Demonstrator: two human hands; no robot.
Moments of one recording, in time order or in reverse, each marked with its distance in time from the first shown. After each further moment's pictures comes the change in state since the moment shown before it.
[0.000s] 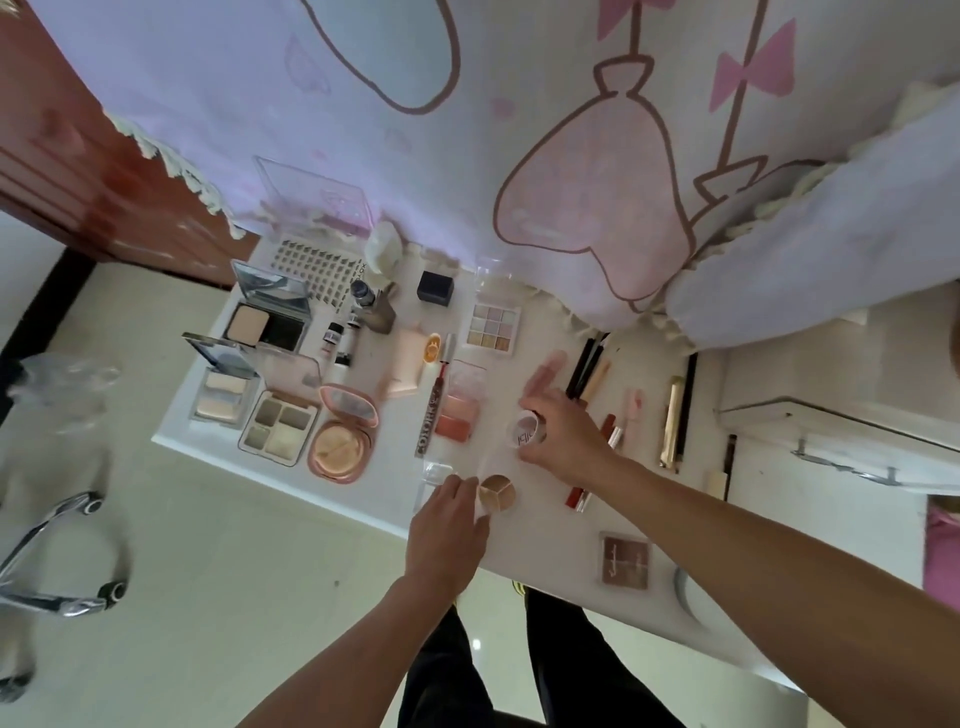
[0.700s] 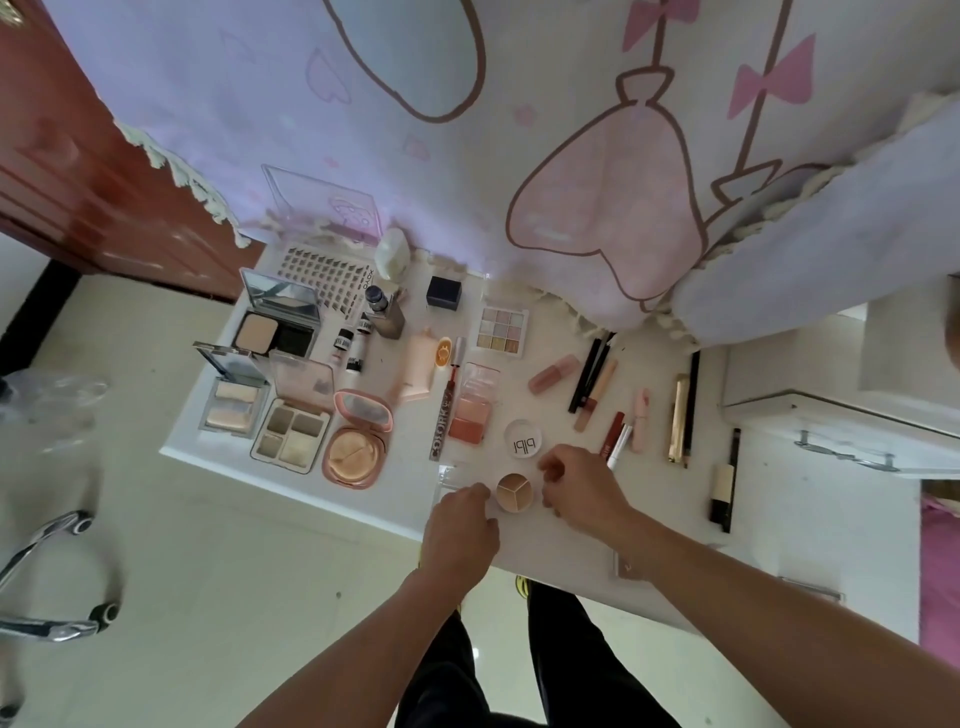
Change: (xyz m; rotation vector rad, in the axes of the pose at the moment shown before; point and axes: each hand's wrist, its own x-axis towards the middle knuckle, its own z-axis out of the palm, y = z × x) left_hand 0.007 -0.012 -0.008 -0.058 -0.148 -0.104; right_hand -0.034 0.012 0.048 0.059 0.086 0.213
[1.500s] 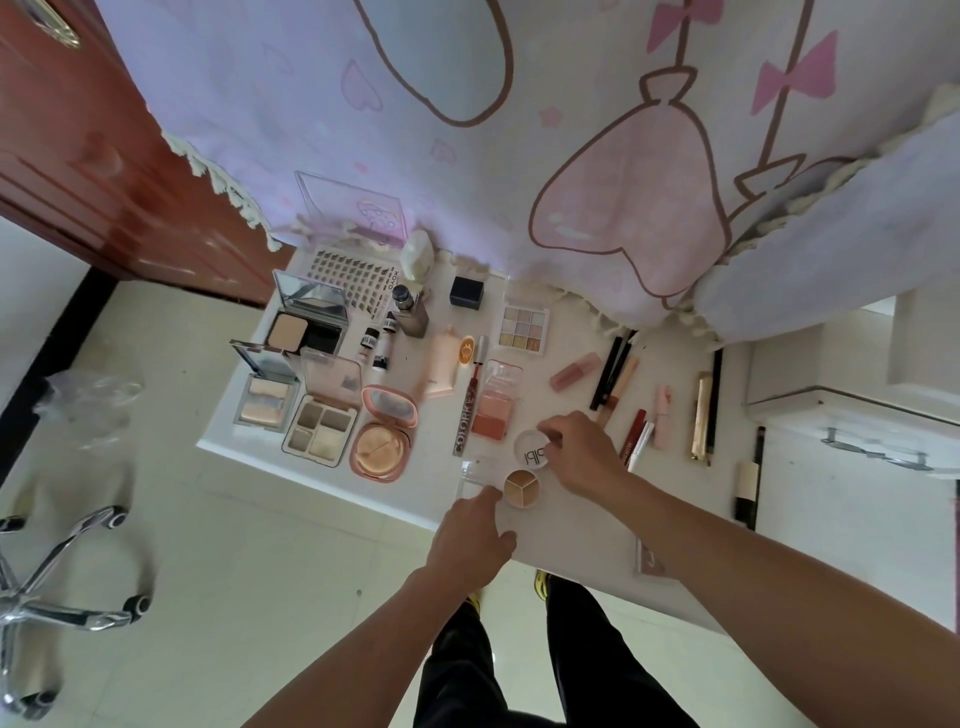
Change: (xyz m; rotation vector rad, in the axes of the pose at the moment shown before) left_hand -0.019 -0.008 -0.021 -0.101 -0.126 -0.002; right_hand 0.022 -0.031 0.000 -0.118 0.004 -0.086
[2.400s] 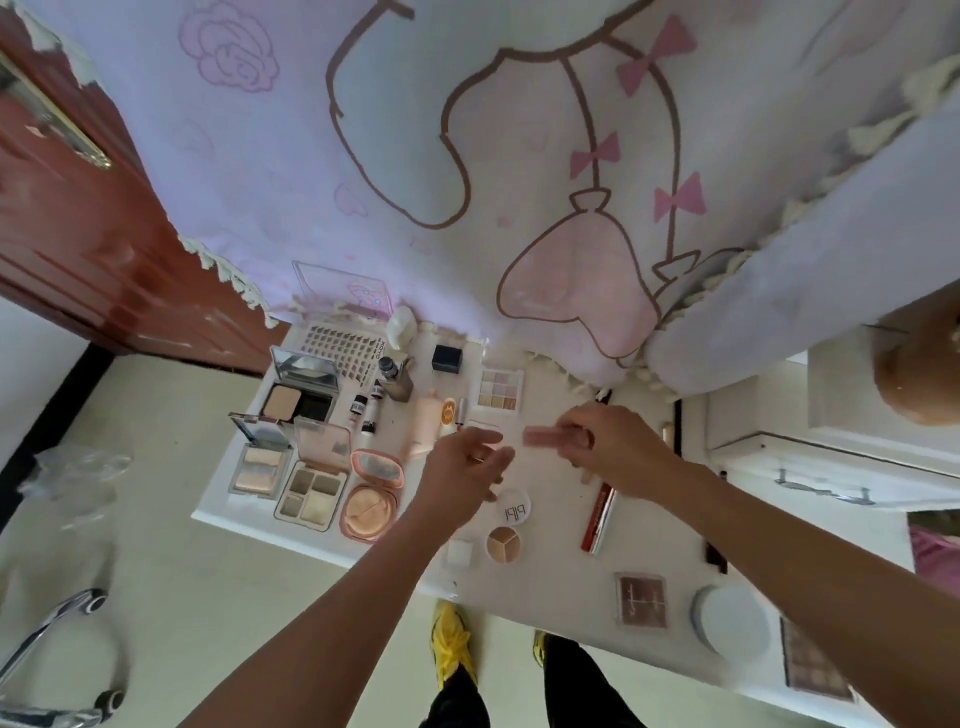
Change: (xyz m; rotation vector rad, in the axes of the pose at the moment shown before) left_hand 0.018 0.073 -0.093 -0.570 0.162 0.105; right_hand -0.026 -0.011 -0.115 -0.122 0.092 -0.295
